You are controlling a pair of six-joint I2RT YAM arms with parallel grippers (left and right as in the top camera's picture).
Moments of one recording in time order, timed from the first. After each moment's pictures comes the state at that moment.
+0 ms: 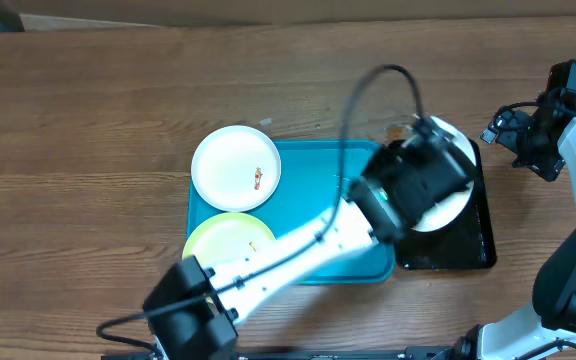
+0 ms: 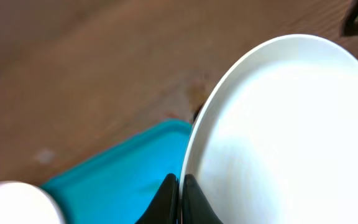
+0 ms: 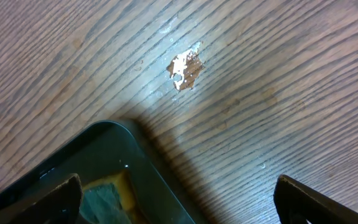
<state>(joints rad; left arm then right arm) -0.99 1.89 1.68 -0.68 -0.49 -0.32 -0.29 1.79 1.42 -0.92 -0.02 0.34</state>
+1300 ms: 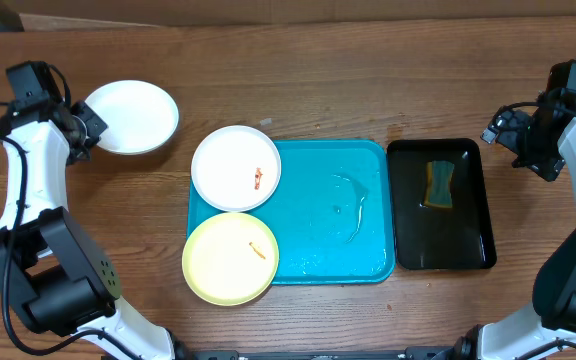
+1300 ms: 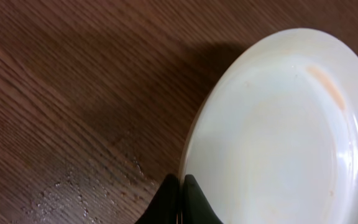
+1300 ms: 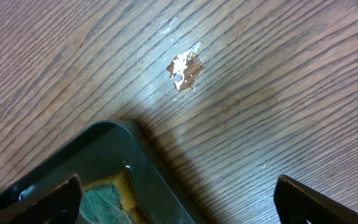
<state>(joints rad) 0.40 1.89 1.50 -0.70 -0.02 -0.39 -0.29 1.79 1.42 -0.92 -0.02 0.34</state>
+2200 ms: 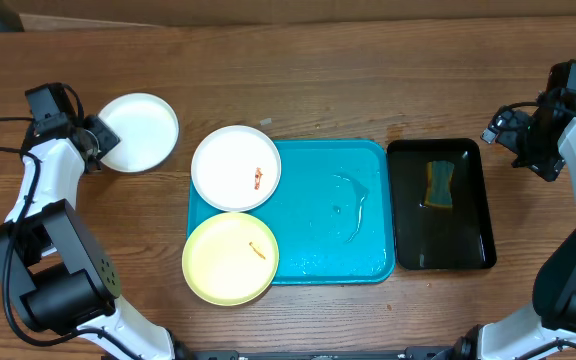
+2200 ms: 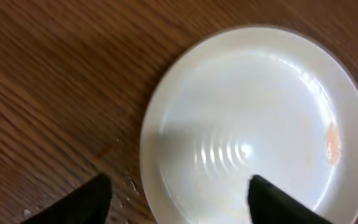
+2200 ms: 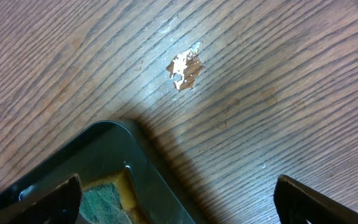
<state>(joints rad) 0.40 1.90 1.33 -0.49 0.00 -0.37 -0.29 1.79 1.42 -0.92 -0.02 0.34</state>
